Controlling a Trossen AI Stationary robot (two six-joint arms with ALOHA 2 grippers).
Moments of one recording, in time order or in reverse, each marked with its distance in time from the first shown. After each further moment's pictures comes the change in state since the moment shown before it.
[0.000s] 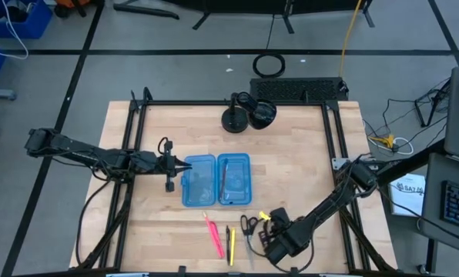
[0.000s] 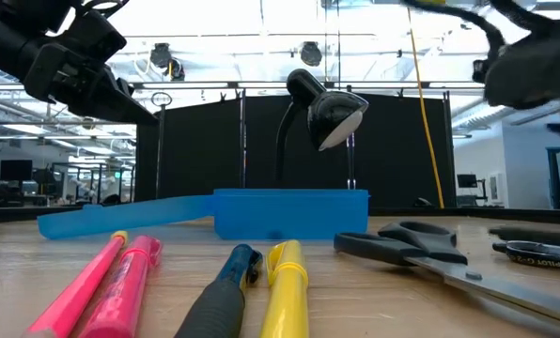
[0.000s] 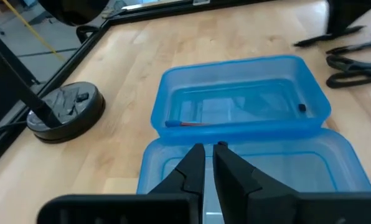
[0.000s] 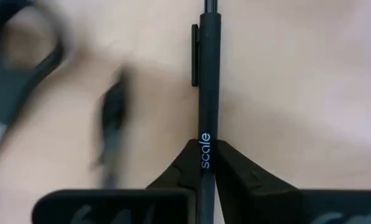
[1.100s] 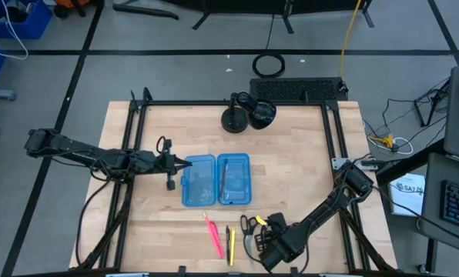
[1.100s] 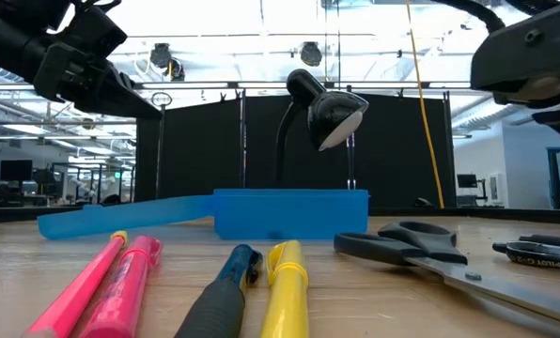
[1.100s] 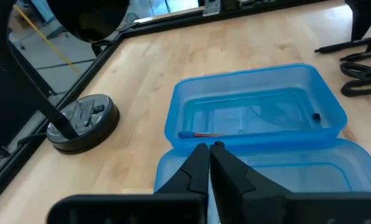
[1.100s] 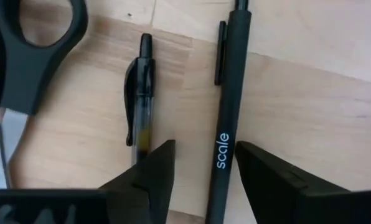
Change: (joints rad) left arm 0.000 0.000 0.000 0.041 -0.044 0.048; right arm 0.004 0.132 0.008 0.020 -0.073 0.109
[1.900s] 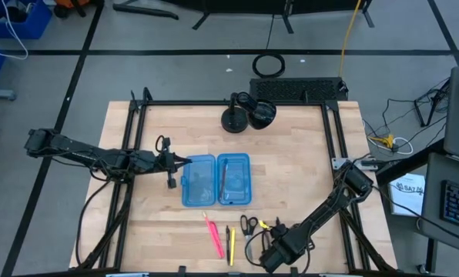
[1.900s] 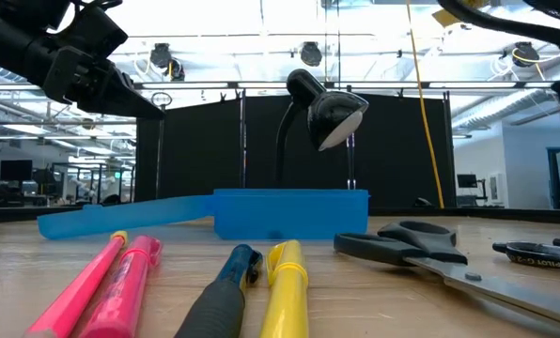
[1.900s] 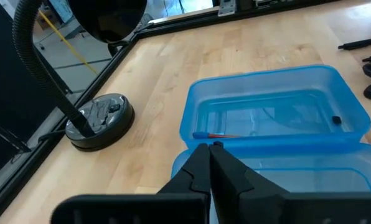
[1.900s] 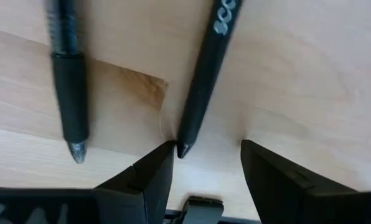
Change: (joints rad) left arm 0.000 0.000 0.000 0.009 -0.058 0.006; right arm 0.001 0.000 -0.001 0.055 -0.325 -0.121
